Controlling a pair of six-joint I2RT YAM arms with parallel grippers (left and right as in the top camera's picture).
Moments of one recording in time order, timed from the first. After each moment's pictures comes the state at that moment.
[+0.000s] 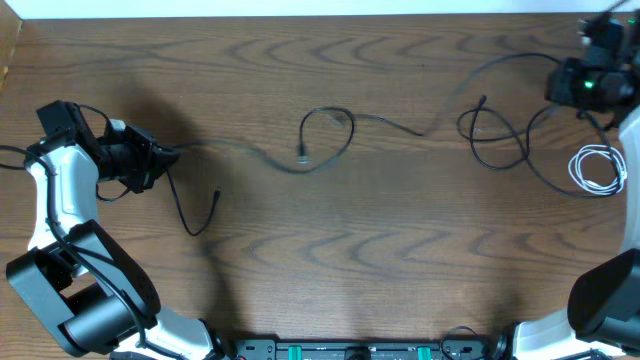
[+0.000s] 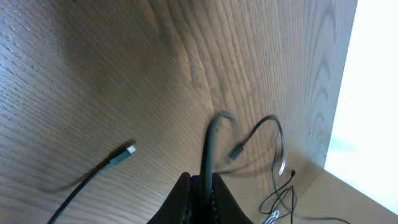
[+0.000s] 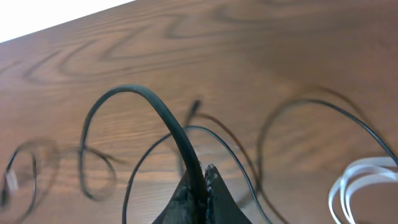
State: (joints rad) left arm 0.51 1.76 1.28 -0.87 0.67 -0.53; right arm -0.28 1.71 1.60 -0.82 -0.28 0.04
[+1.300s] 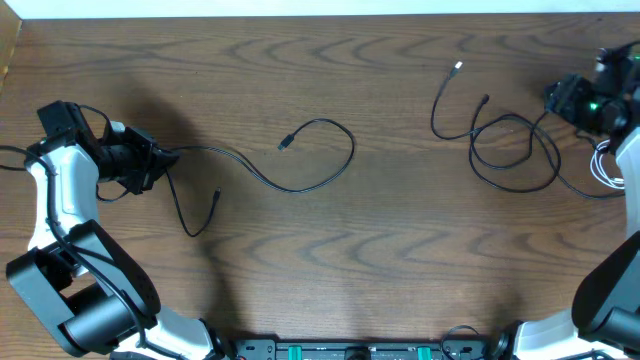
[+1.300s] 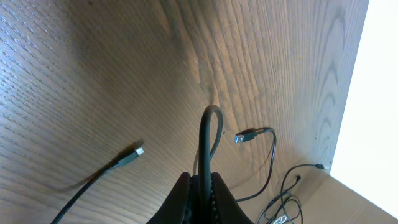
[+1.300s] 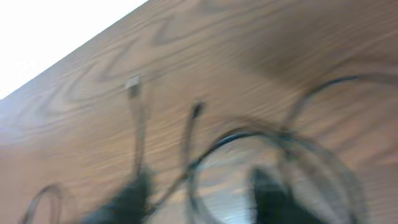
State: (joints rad) left arm 0.51 1.76 1.28 -0.88 0.64 -0.54; right arm -0.35 1.71 1.35 -0.54 -0.43 0.21
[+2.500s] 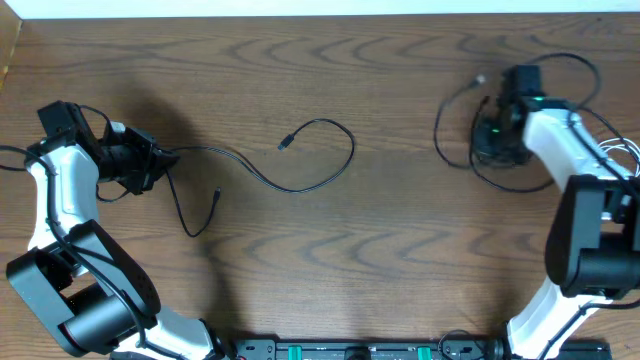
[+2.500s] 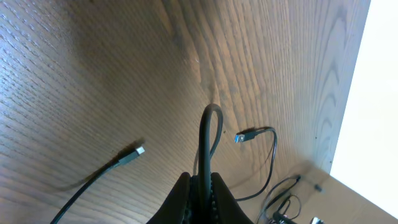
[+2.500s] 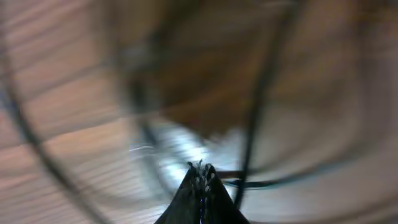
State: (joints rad) left arm 0.51 1.76 1.28 -0.88 0.64 -0.54; right arm -0.06 1.94 1.31 -0.72 0.02 0.33
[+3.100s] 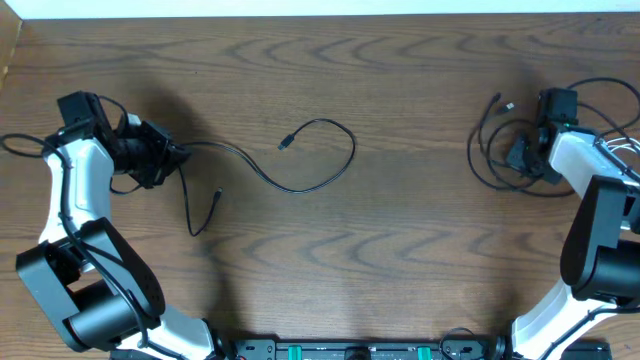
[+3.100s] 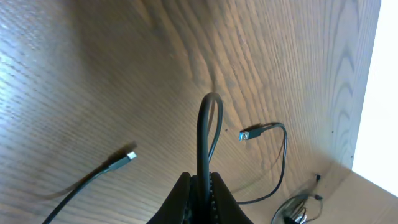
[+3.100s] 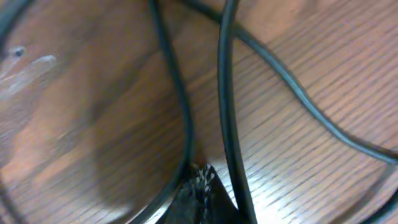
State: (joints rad) left arm 0.43 1.76 1.28 -0.85 0.59 -0.54; right arm -0.20 1.92 1.13 -0.48 0.20 0.33
